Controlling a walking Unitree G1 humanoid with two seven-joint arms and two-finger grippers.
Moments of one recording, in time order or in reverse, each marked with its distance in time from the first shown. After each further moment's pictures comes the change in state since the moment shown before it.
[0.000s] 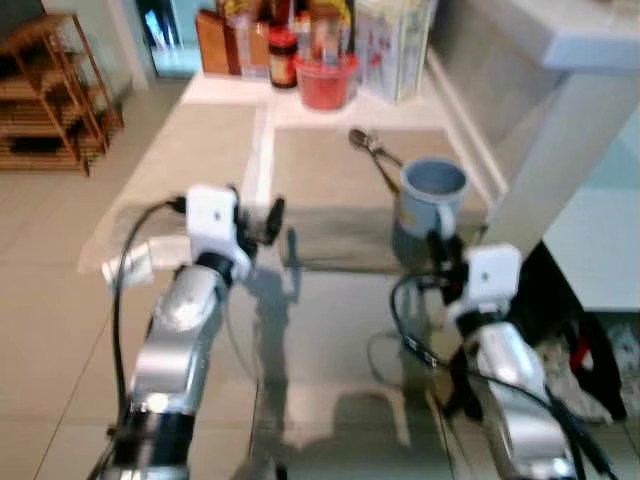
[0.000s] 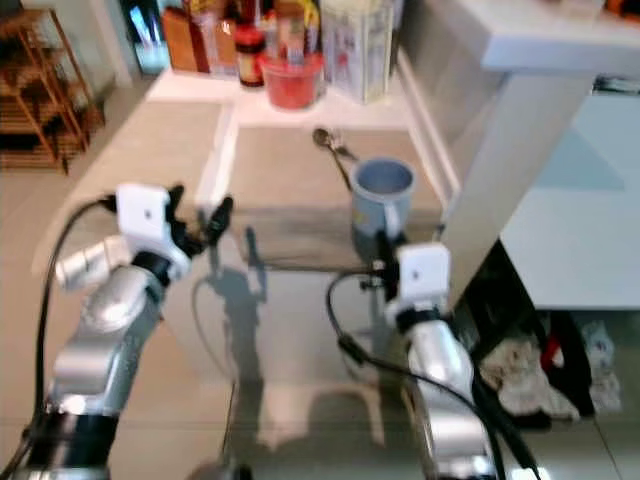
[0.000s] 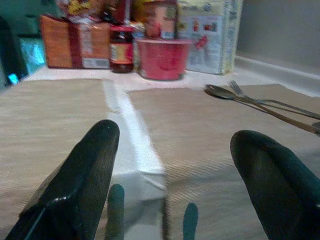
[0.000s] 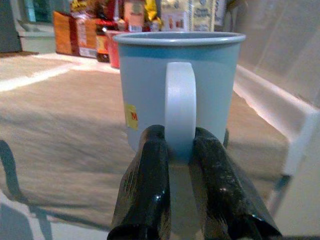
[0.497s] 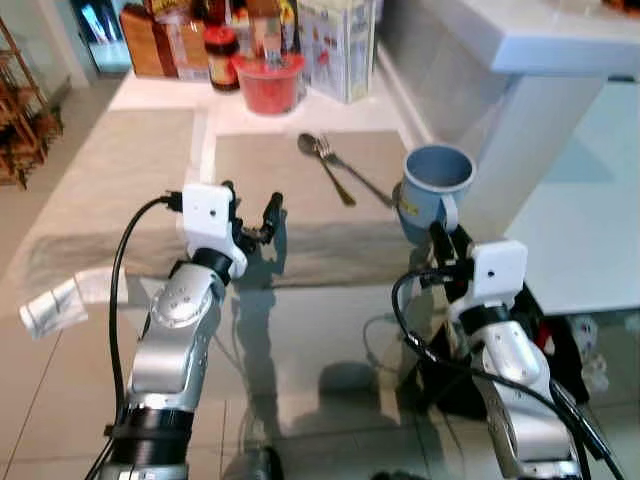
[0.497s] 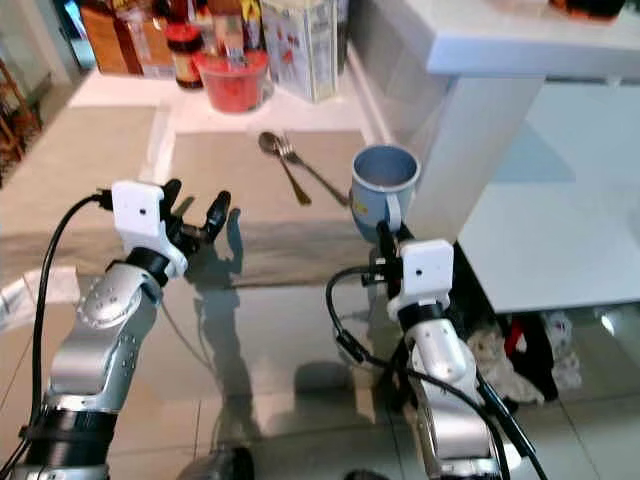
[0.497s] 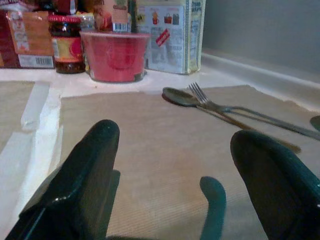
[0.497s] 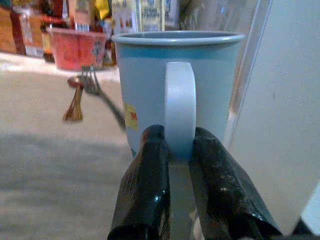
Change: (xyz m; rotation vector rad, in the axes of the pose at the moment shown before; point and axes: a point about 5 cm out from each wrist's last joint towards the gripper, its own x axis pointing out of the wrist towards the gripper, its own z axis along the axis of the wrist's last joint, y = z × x) left arm -0.001 0.004 0.002 0.000 -0.015 0.006; right arm -0.002 -0.003 0.007 -0.019 -0.033 -0.006
